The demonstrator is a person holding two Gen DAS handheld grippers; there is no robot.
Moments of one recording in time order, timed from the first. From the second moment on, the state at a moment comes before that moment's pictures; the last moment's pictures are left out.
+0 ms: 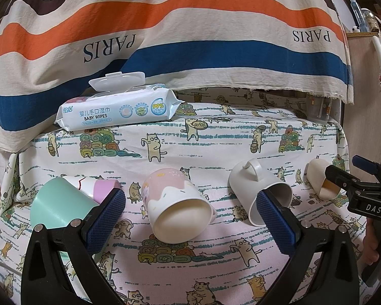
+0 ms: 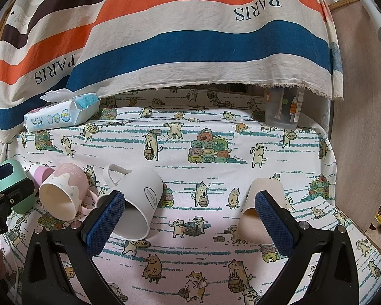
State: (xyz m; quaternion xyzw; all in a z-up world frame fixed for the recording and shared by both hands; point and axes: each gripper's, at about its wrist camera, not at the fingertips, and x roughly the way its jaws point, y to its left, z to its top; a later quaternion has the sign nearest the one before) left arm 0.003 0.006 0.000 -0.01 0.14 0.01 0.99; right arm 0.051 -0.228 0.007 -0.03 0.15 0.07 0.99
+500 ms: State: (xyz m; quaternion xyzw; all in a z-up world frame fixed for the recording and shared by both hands) left arm 0.006 0.015 -0.002 -0.01 0.15 0.00 0.99; right arm 0.051 -0.229 0.006 -0.03 0.15 0.07 0.99
